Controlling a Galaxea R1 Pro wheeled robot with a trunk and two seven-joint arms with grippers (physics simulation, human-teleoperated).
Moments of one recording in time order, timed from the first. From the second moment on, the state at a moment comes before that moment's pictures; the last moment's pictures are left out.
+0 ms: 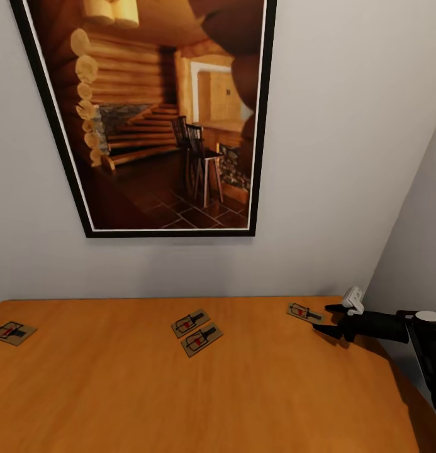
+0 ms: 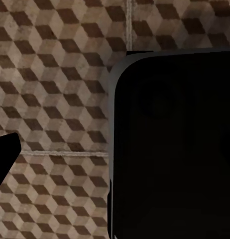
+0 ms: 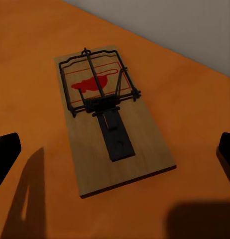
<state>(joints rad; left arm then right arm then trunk) 0.00 0.04 0.00 0.07 0.00 -0.37 0.07 -0.56 -0.33 -0.33 -1.20 0.38 0.39 1.35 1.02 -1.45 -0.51</state>
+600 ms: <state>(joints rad) 0.00 0.04 0.00 0.07 0.00 -0.37 0.07 -0.56 -0.33 -0.33 -1.20 0.38 0.39 1.35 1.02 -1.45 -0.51</state>
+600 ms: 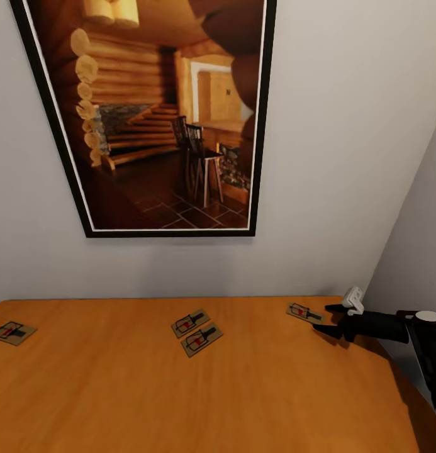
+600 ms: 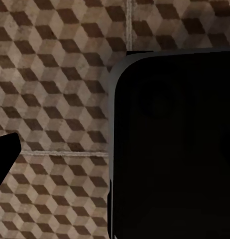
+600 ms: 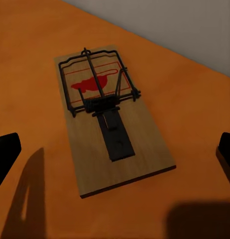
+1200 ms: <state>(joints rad) 0.00 0.04 0.00 0.07 0.00 -0.37 0.07 -0.56 -0.33 -0.33 -1.20 0.38 0.39 1.35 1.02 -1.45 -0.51</state>
